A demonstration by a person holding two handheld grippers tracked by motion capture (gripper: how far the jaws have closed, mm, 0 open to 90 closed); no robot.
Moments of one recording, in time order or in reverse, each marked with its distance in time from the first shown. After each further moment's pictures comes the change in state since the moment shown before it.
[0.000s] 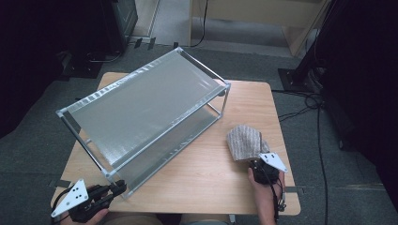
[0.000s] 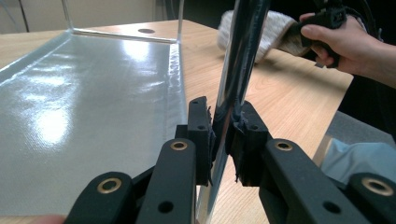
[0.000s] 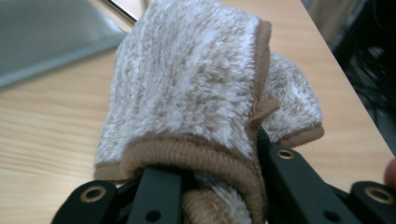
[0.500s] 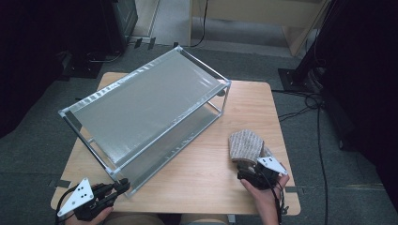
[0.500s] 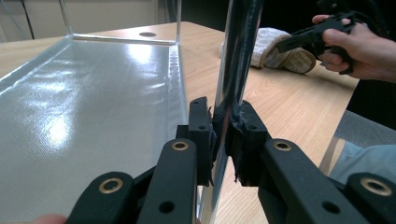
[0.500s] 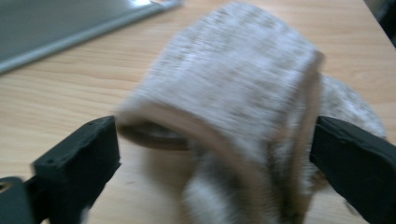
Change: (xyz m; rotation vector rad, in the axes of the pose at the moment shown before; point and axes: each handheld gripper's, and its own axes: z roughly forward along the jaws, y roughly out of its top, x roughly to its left) left arm -0.005 0.003 0.010 -0.008 0.010 0.025; right arm 0.008 -0.007 -0.011 0.043 0.133 0.001
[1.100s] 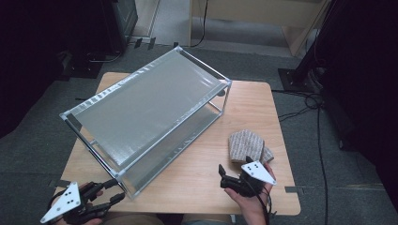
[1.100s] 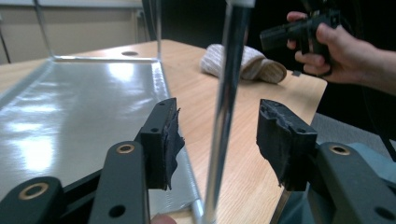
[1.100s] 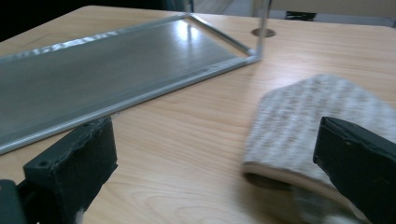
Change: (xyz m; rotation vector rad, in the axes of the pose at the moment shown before) left arm 0.013 -0.001 -0.031 -0.089 -0.082 0.015; right arm 0.064 0.014 -0.028 -0.127 0.151 -0.072
